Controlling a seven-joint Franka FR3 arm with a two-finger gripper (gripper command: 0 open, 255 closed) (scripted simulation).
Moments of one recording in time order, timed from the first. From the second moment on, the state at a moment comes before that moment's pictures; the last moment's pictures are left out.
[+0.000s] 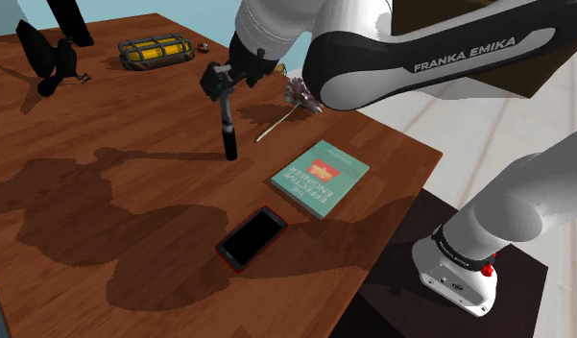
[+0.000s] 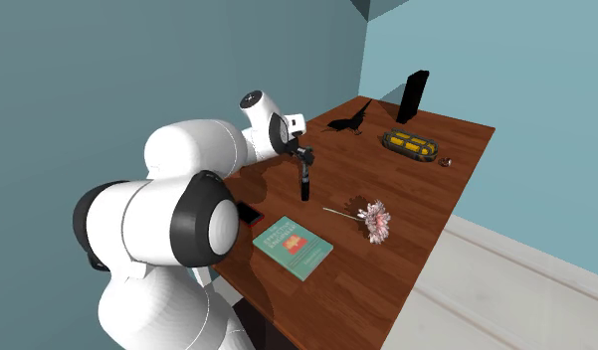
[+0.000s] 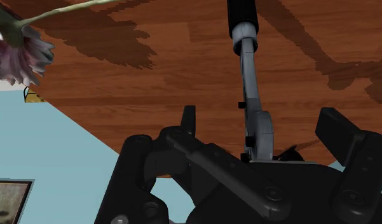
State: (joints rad) arm -0.15 -0.23 0.70 -2.14 -0.29 2.50 0.75
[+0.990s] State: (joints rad) arm -0.14 -0.24 0.69 -2.12 -0.27 2.48 0.73
